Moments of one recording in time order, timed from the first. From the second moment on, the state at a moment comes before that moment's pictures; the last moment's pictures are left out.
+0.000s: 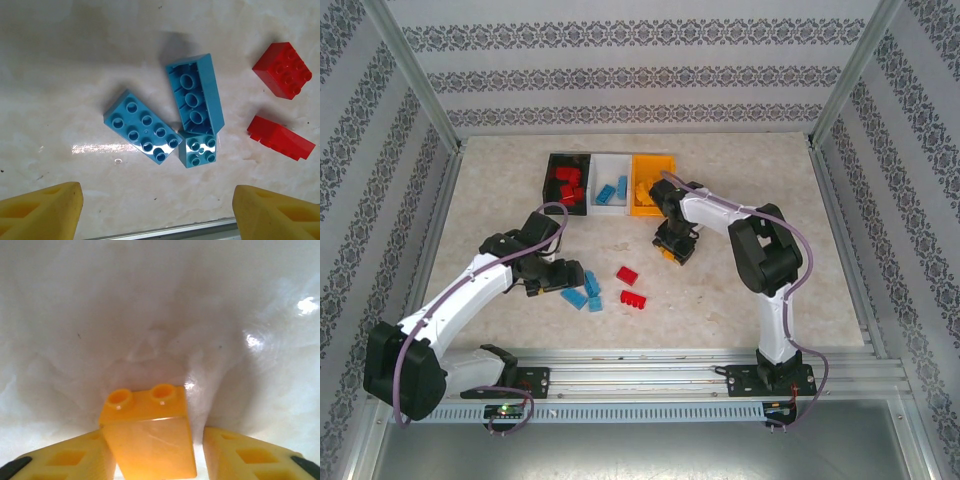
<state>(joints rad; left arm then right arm) -0.38 1.19 0.88 -0.97 0.18 -0.58 0.52 2.08 1.49 -0.96 -0.11 1.25</state>
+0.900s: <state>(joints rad) -0.38 1.28 0.89 -0.96 0.20 -0.62 0.41 2.07 1.88 -0.83 -0.17 0.99</state>
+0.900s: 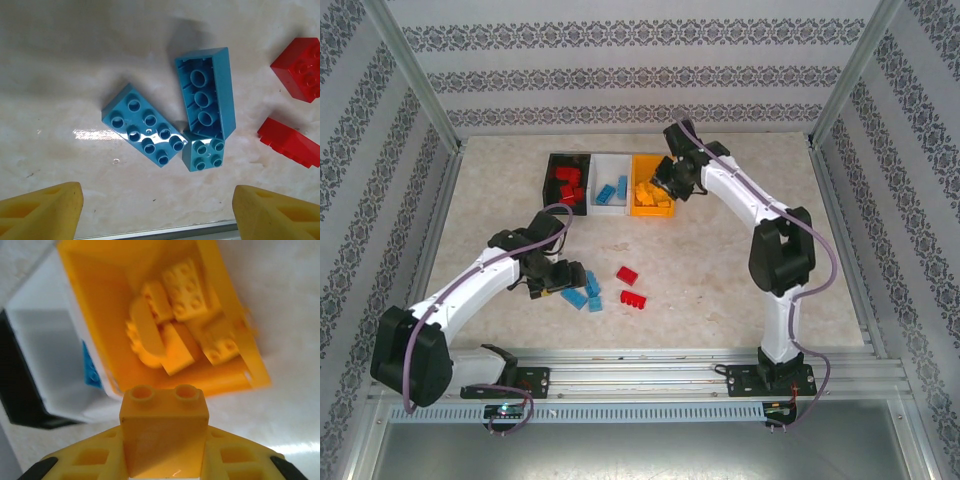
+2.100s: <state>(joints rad) -0.47 1.77 1.16 -0.90 0.22 -0.64 0.45 1.62 1.21 -0.70 -0.32 0.78</state>
